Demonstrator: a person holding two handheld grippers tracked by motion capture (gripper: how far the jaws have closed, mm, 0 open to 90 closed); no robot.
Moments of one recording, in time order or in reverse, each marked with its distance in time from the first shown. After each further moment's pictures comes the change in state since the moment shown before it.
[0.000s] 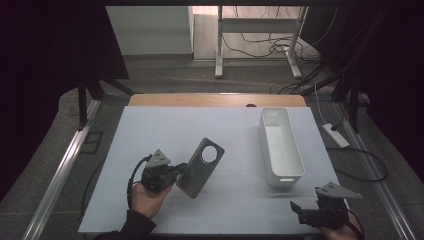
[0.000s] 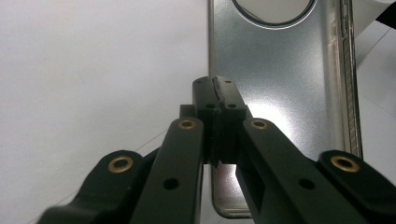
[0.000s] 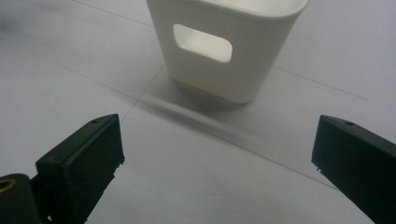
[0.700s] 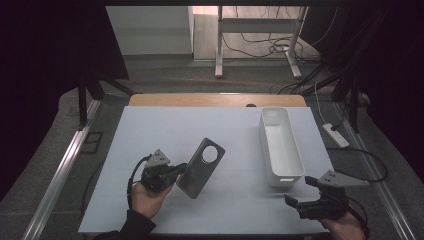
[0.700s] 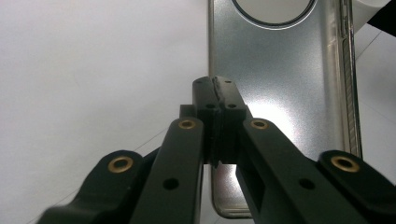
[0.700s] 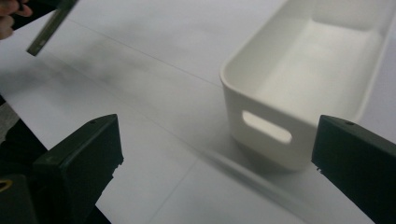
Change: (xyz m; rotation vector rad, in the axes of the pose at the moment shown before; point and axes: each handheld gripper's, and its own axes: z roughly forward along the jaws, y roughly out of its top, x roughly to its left) left arm 0.000 0.002 -0.001 -0.010 -0.018 -0.004; right arm 0.008 0.044 -0.017 -0.105 0.237 -0.025
